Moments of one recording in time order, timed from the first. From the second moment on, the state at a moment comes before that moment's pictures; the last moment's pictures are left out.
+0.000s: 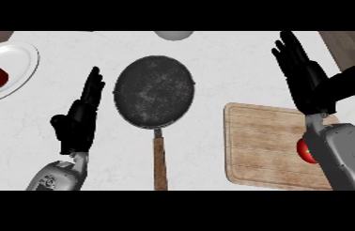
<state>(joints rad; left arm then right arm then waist) -0.18 0.26 -0.27 -1.62 0.04 0.43 0.17 -0.42 -0.44 0.20 -1.48 -0.42 -0.25 0.11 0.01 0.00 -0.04</state>
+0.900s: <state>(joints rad) -0.04 0.50 -0.07 -1.39 0.10 0.29 0.24 -0.03 -0.60 -0.13 -1.48 -0.54 0.15 -0.37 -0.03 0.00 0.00</state>
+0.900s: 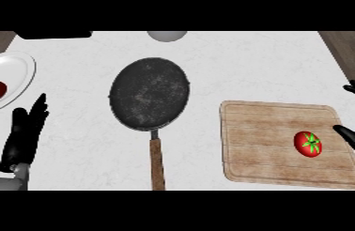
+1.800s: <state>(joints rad) -0.11 0.51 -0.04 -1.33 0.11 0.21 0.25 0.06 -1.11 -0.13 -1.75 -0.18 0.32 -0.06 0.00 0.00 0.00</state>
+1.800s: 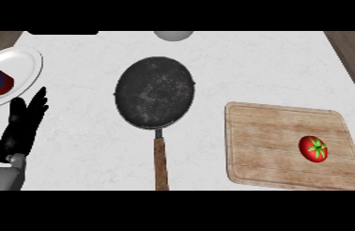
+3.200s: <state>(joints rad) -0.09 0.43 0.04 -1.34 0.01 0.15 0.25 -0.02 -0.86 0.15 -1.79 0.45 0.49 0.22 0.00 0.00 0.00</state>
